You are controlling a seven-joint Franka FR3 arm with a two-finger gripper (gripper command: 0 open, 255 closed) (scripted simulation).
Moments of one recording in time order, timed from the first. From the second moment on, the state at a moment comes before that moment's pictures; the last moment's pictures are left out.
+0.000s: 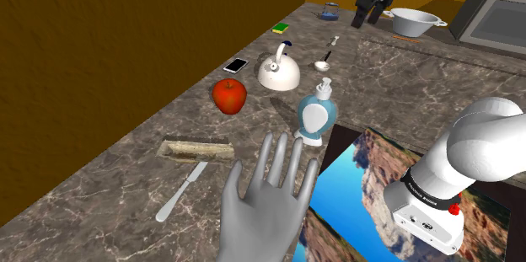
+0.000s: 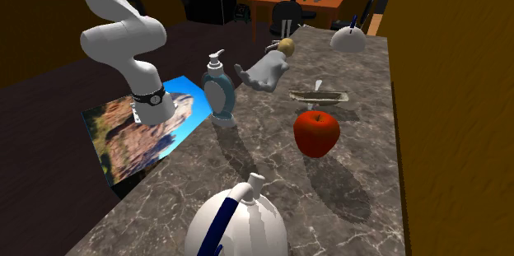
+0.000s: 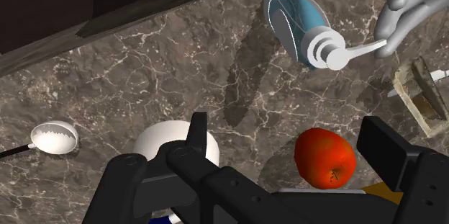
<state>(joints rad) 0.01 -0.76 0.01 -2.26 0.09 1.61 0.00</state>
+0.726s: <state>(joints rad) 0.01 -0.63 0.18 -2.35 0.12 1.93 0.18</state>
